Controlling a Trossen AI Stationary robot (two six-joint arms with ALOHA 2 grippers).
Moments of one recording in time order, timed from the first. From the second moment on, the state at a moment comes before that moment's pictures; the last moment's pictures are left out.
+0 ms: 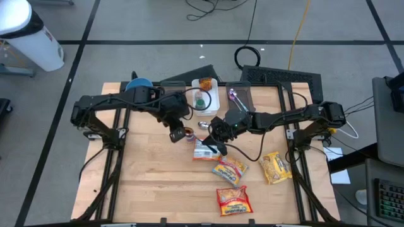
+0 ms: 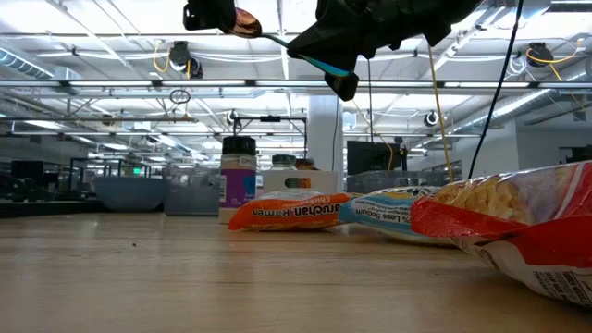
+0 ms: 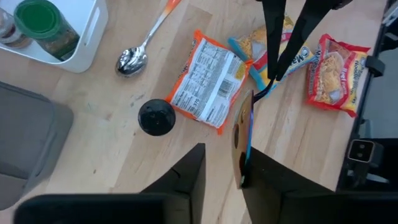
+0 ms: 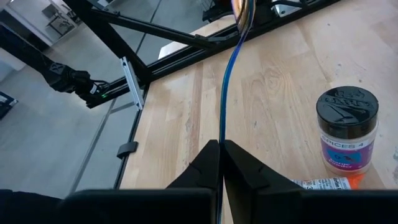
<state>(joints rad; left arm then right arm) 0.06 1.56 1.71 -1.22 0.12 -0.37 -0.01 1.54 1.00 0.17 -0.32 0.43</state>
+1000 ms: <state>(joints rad) 0.13 1.27 1.70 -1.12 0.02 -0.39 -0.07 1.49 1.00 0.12 -0.32 0.44</state>
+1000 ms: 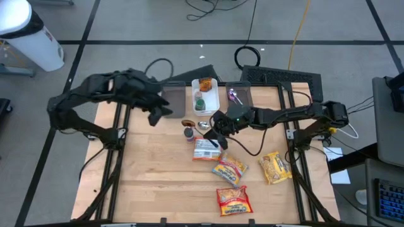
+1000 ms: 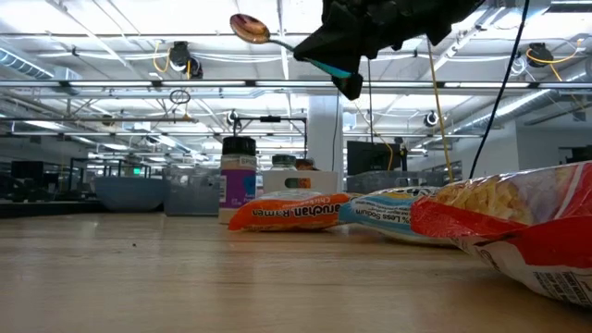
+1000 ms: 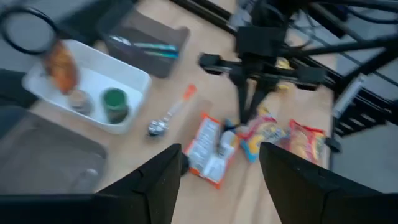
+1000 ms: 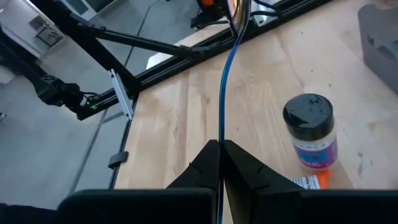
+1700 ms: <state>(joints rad) 0.05 0.95 0.96 -0.39 -0.11 -0.44 -0.12 1.37 1.00 0.02 -0.10 0.45</state>
